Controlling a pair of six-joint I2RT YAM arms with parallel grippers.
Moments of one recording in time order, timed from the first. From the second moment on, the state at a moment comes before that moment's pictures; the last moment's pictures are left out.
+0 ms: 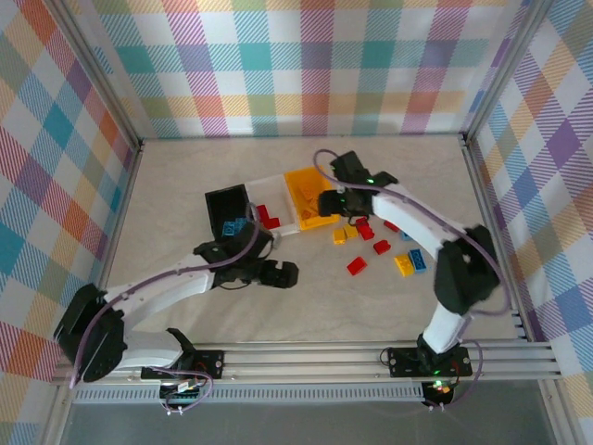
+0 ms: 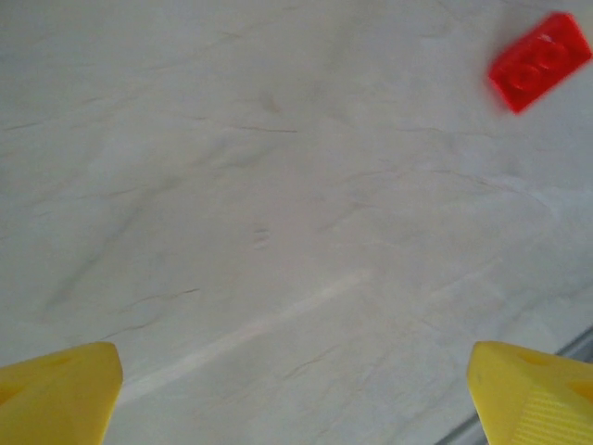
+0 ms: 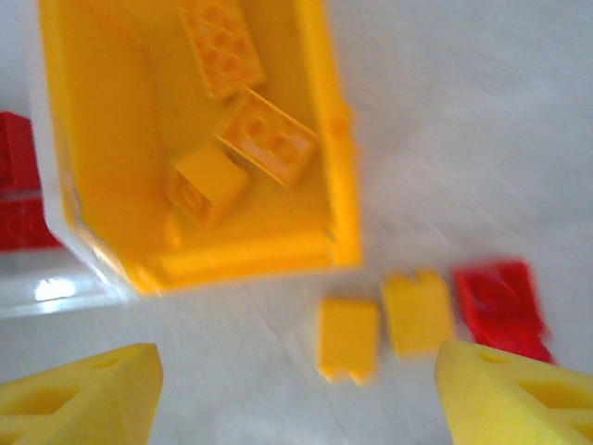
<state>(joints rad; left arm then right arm) -0.79 1.31 0.83 -0.54 0.16 -0.55 0.53 1.66 1.35 -0.74 0.06 0.43</state>
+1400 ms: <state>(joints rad) -1.00 2.11 1.48 -0.43 0.13 -0.26 0.17 1.41 0.89 -0.71 -0.13 0.57</state>
